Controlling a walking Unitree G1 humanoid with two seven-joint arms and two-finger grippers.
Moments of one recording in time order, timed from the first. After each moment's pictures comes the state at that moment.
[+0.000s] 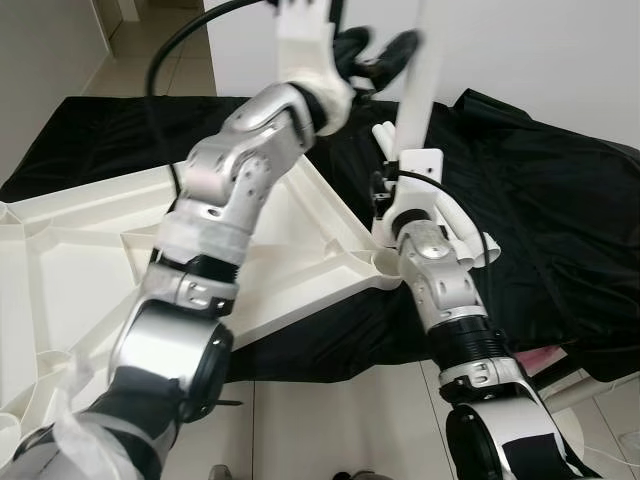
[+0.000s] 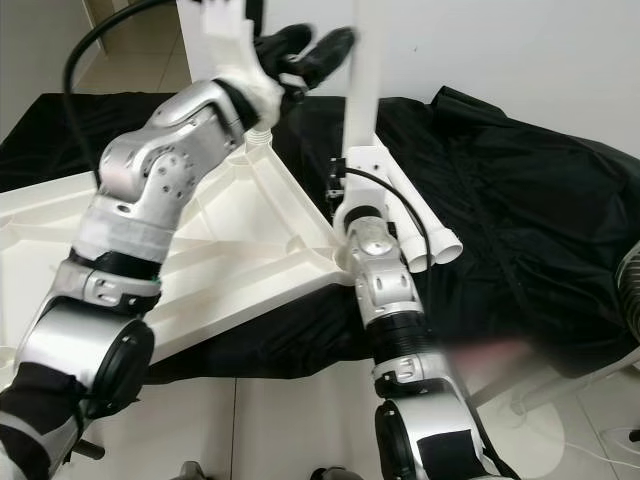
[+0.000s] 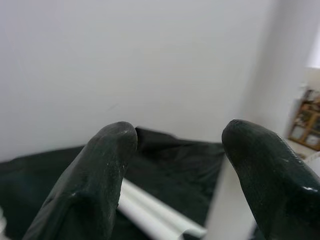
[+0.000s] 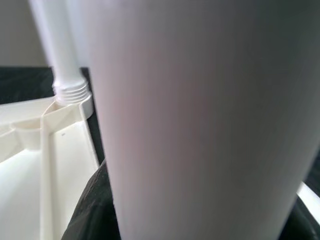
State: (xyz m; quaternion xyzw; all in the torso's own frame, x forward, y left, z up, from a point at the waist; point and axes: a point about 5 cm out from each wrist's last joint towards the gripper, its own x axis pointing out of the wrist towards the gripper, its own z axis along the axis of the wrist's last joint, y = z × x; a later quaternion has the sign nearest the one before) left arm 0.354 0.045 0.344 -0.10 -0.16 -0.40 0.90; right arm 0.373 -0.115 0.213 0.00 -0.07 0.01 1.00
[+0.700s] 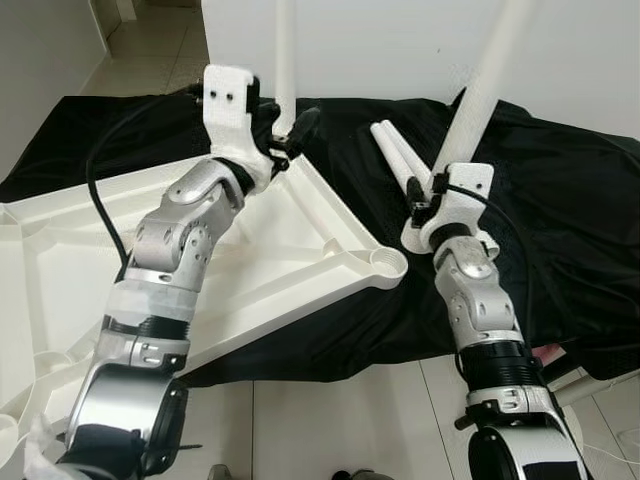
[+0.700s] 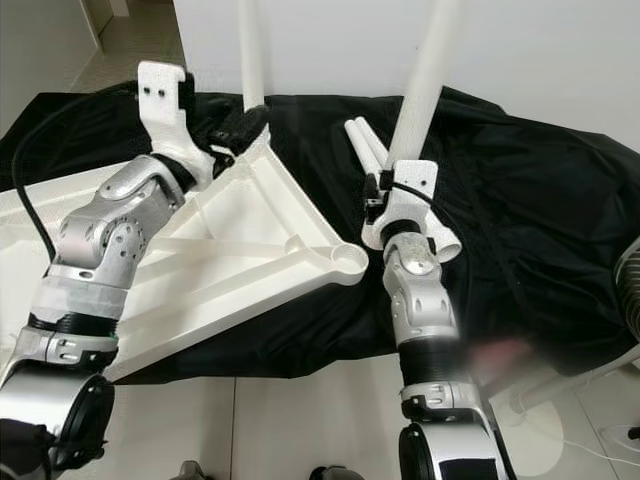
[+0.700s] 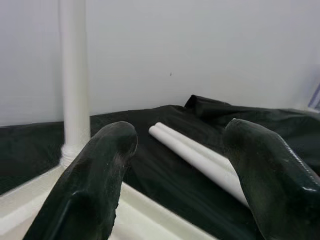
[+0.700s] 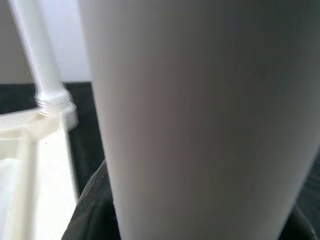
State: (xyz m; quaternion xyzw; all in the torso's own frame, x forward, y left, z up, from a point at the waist) left arm 0.350 0.103 0.283 -0.04 -0.14 -0.30 0.94; right arm 0.354 -0.152 0.208 0.01 -0.11 0.02 0.99
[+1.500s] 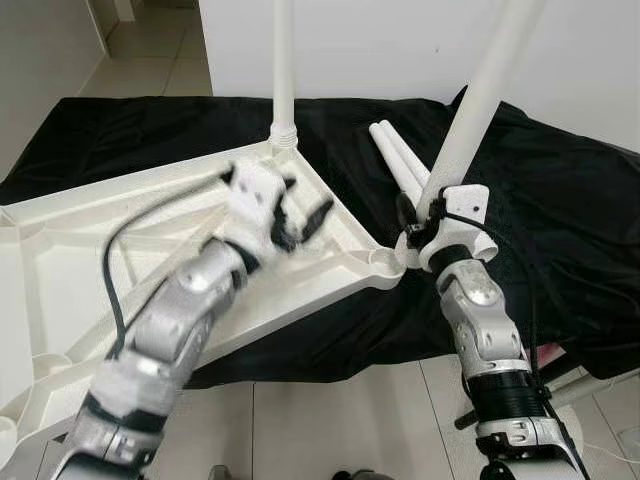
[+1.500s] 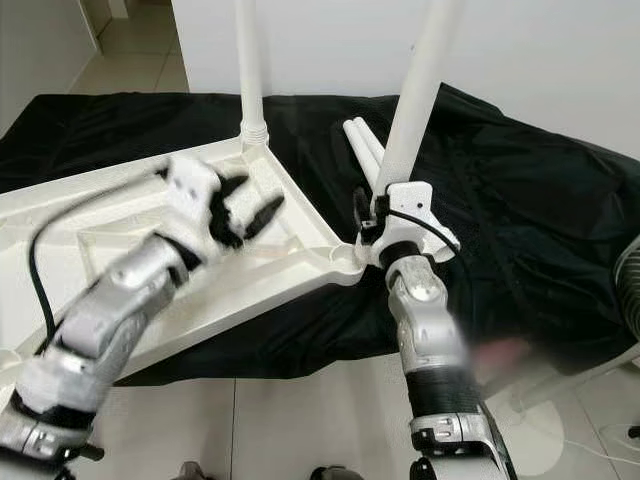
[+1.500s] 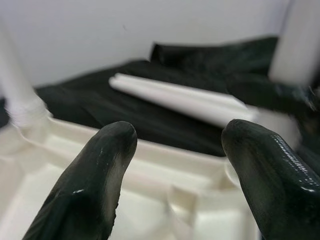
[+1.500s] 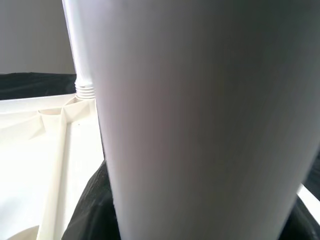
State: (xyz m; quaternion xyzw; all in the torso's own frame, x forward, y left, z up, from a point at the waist) left arm 0.299 0.078 0.207 0.05 -0.09 -0.38 0.92; right arm 0.336 -0.150 0.190 -0.01 -0.13 0.08 0.99
